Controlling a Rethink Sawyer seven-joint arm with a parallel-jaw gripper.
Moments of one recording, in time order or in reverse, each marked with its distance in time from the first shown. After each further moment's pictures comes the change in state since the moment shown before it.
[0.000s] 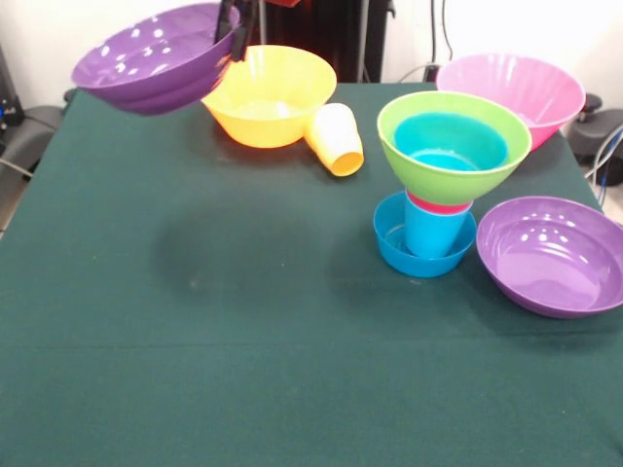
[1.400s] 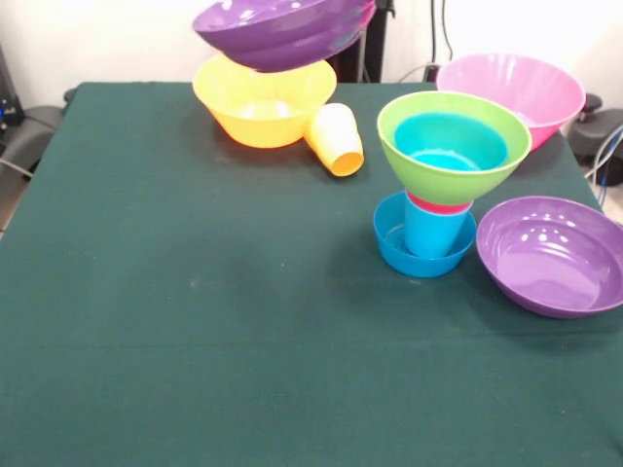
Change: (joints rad) arm 0.272 0.007 -0.122 -0.192 0.180 0.182 0.178
